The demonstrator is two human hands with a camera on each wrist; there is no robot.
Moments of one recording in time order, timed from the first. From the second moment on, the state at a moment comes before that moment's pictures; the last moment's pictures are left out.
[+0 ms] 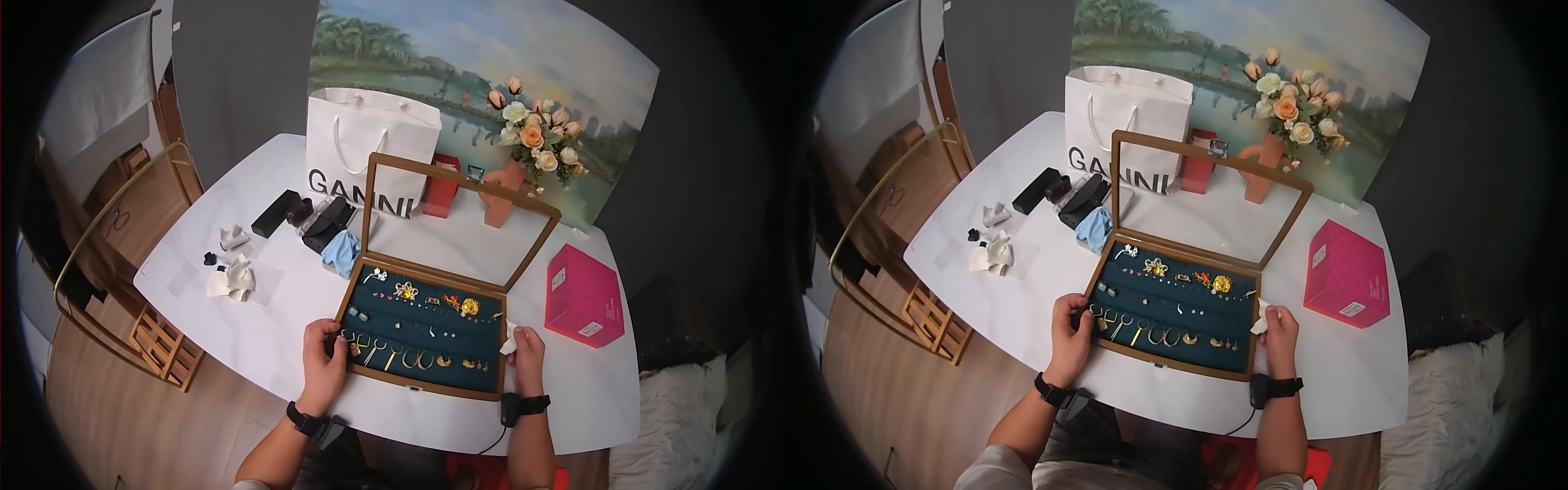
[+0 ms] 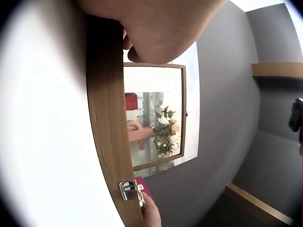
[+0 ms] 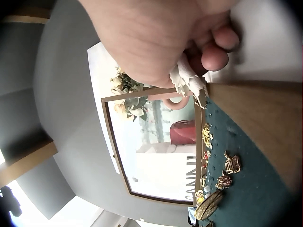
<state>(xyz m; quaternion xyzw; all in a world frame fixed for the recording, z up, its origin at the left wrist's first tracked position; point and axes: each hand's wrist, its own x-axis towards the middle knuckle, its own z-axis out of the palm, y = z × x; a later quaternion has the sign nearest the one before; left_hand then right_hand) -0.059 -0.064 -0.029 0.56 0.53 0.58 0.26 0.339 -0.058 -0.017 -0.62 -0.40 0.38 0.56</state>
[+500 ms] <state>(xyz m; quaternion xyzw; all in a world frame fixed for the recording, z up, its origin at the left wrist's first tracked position) -0.056 -0.068 -0.034 0.57 0.53 0.57 0.25 0.335 -0.063 -0.018 -0.61 -0.41 0.40 0.55</state>
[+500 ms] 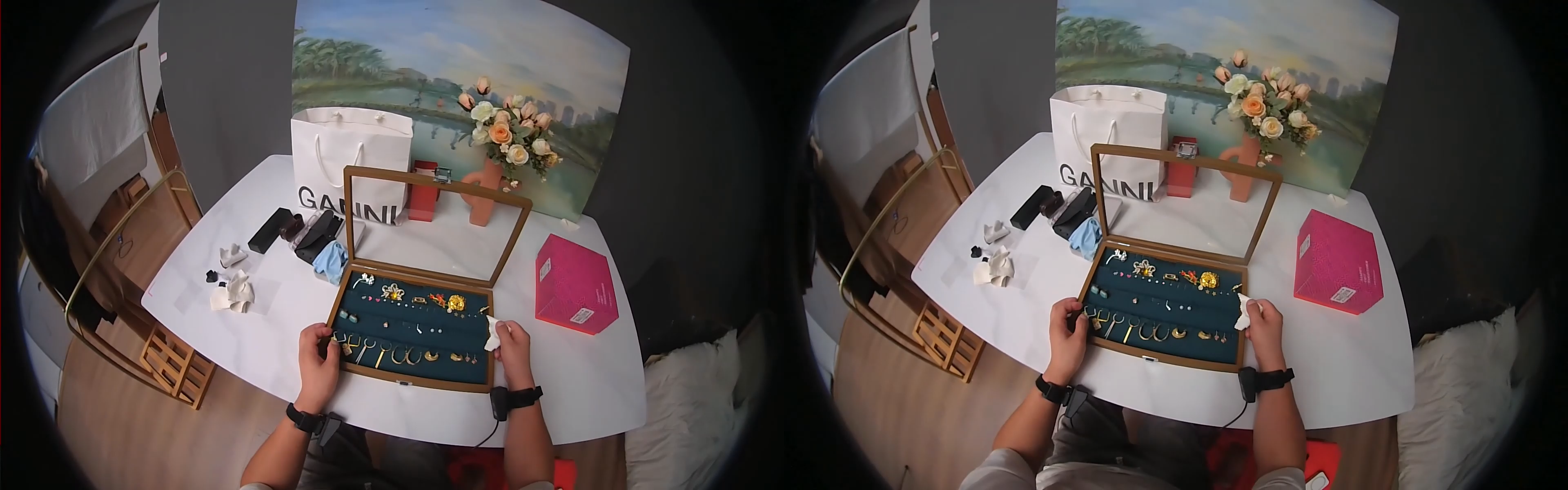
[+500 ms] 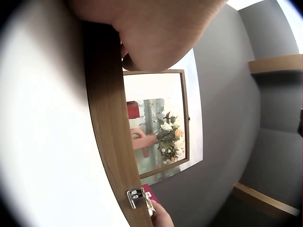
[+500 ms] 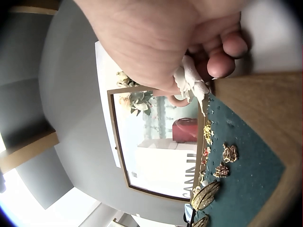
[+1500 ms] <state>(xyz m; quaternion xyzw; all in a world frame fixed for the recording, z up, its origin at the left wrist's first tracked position) -0.055 -0.069 -0.031 0.59 0.54 0.56 0.22 0.335 -0.063 -0.020 -0.63 -0.42 0.37 0.53</state>
